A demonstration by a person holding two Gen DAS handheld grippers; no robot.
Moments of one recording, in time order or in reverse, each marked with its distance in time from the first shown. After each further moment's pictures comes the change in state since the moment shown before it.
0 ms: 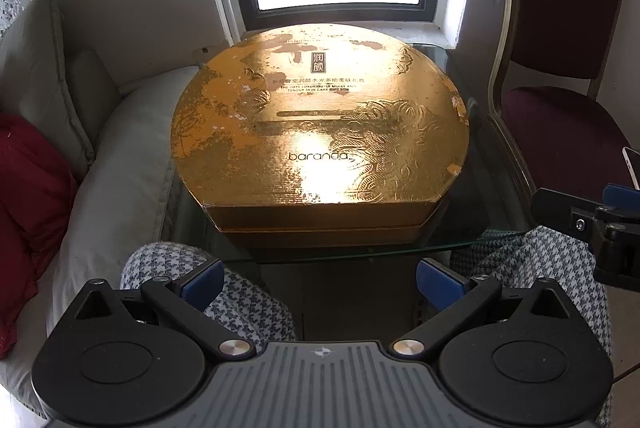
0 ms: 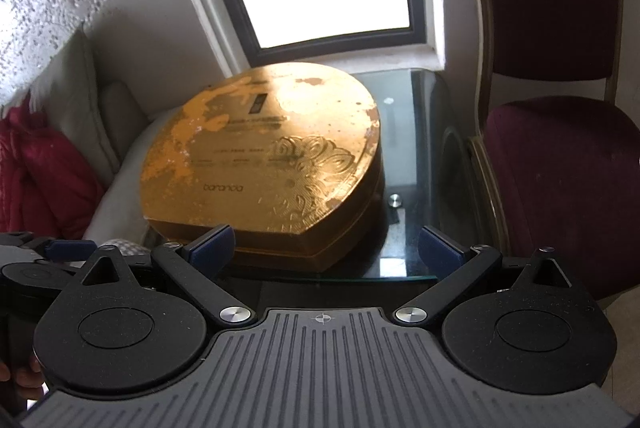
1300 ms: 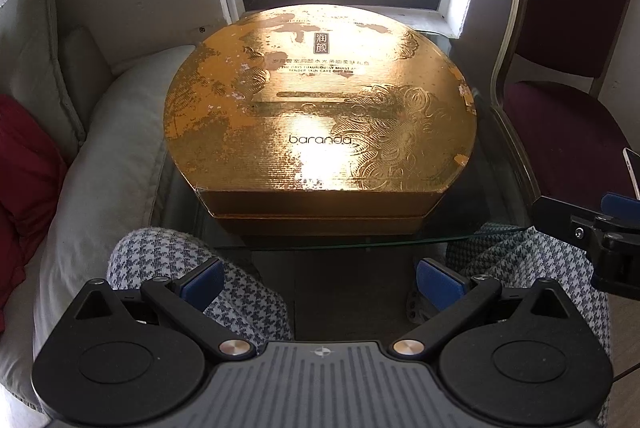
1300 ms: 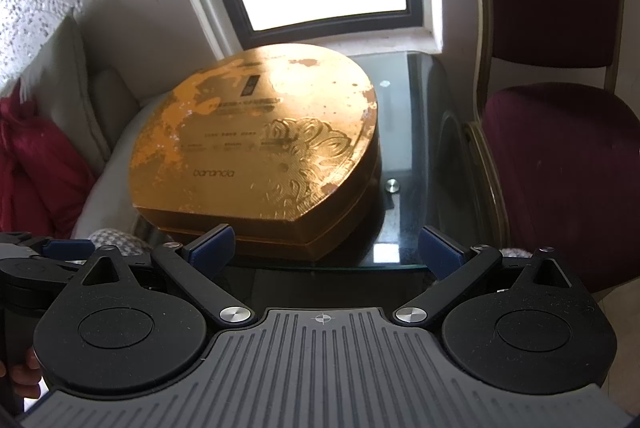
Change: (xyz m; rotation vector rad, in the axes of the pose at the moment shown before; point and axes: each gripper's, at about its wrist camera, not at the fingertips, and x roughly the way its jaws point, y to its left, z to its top) left arm 0.015 0.007 0.001 -0.032 0.048 -0.027; right arm 0.014 0.002 -0.002 0.000 0.047 -0.021
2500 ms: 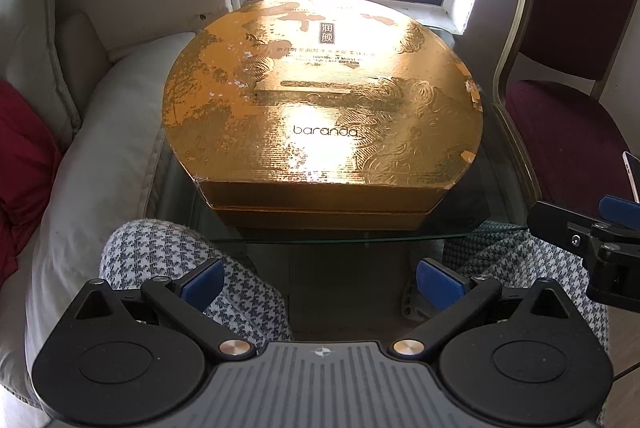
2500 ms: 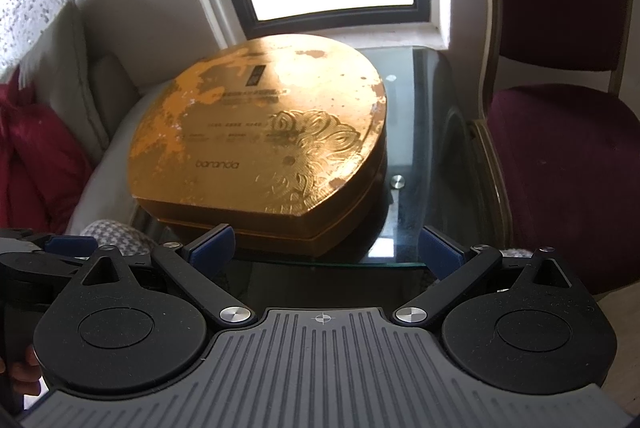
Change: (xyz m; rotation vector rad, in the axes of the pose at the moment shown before) left arm 0.009 0.008 0.002 -0.024 0.027 -0.018; right arm 0.009 0.011 0.002 -0.026 0.025 -0.009
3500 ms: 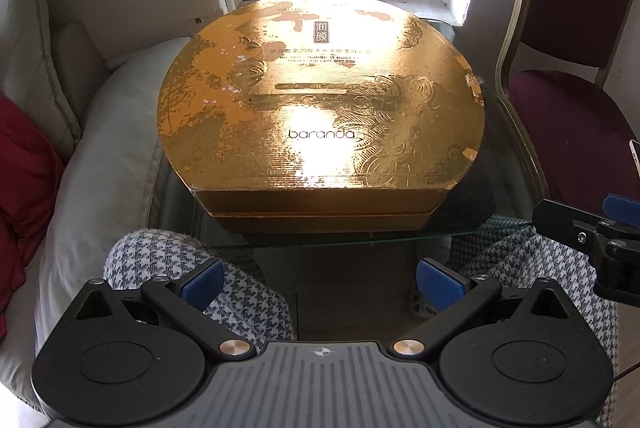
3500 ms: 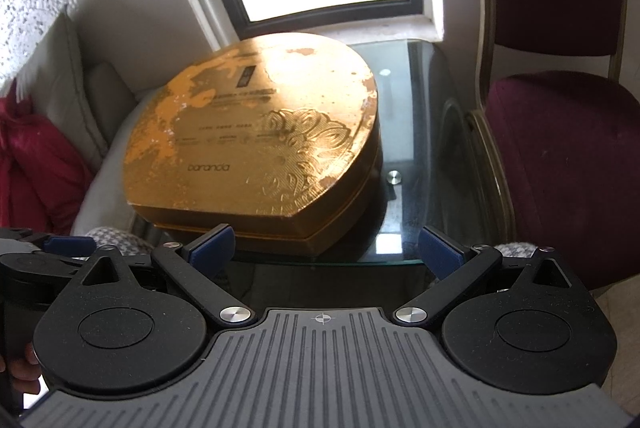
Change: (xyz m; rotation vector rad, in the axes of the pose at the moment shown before) left arm 0.004 -0.008 0.007 0.038 0.012 0.028; right arm 0.005 -0.012 -0.001 0.043 0.004 0.014
